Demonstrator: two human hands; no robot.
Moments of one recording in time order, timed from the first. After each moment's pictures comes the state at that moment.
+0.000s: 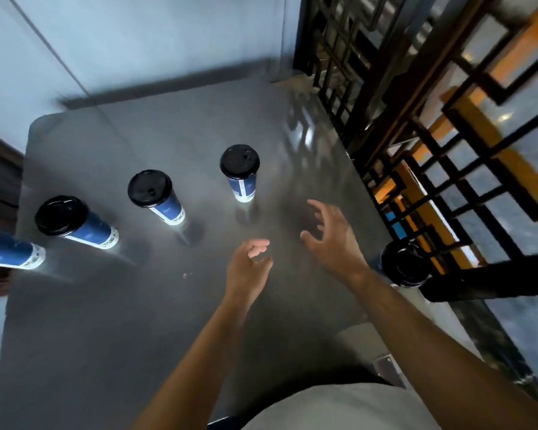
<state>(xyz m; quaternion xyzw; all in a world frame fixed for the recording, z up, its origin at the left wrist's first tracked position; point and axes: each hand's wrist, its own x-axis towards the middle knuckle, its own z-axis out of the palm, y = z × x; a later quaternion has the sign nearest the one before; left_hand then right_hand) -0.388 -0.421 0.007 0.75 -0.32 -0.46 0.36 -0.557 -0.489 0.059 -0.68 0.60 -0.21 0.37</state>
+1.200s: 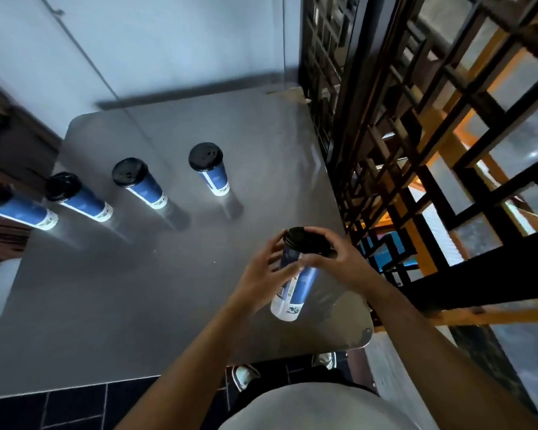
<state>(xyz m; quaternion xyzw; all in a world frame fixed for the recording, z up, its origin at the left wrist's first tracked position) -0.573 -0.411 0.035 0.64 -0.39 -0.50 0.42 -0.754 -0.495 0.065 -0.66 0.45 -0.13 0.58</state>
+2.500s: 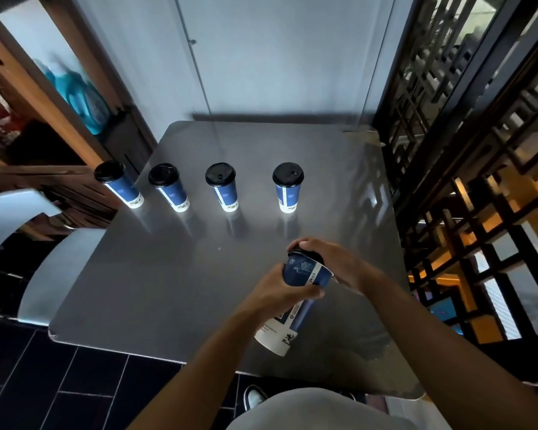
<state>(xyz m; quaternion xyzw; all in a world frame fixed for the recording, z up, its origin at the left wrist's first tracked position) -0.494 -0.341 0.102 0.73 -0.32 -0.50 0.33 -0.599 -0.472 0.117 -0.63 0.35 -0.03 0.69</state>
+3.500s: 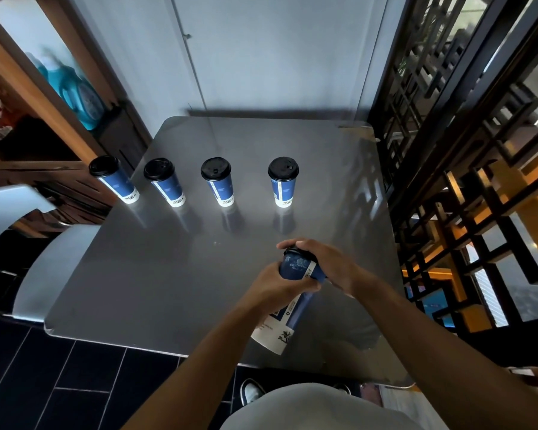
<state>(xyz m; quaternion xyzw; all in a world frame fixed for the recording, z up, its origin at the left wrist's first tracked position) -0.505 -0.338 0.104 0.75 -0.30 -0.50 0.32 -0.607 -0.454 0.107 -0.62 0.34 -0.05 0.70</state>
